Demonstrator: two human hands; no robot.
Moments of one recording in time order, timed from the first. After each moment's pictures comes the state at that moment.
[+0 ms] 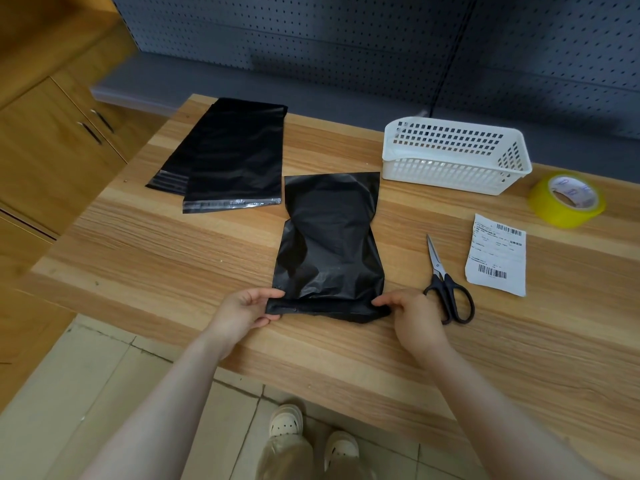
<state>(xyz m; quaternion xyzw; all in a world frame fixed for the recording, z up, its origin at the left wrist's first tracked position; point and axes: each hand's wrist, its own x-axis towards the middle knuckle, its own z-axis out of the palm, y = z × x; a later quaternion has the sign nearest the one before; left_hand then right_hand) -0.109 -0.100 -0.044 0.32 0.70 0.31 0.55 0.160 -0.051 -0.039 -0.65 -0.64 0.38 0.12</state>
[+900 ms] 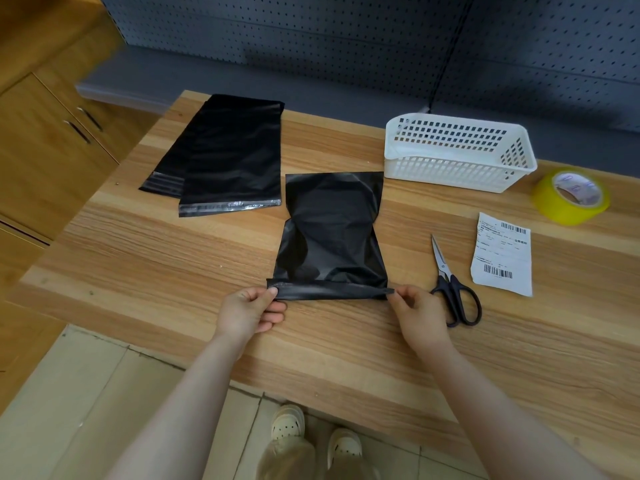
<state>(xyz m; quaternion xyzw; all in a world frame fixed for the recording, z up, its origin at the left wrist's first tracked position) -0.103 -0.085 -0.043 0.22 0.74 0.37 0.52 0.149 -0.045 -0.042 -0.68 -0.53 0.44 0.24</state>
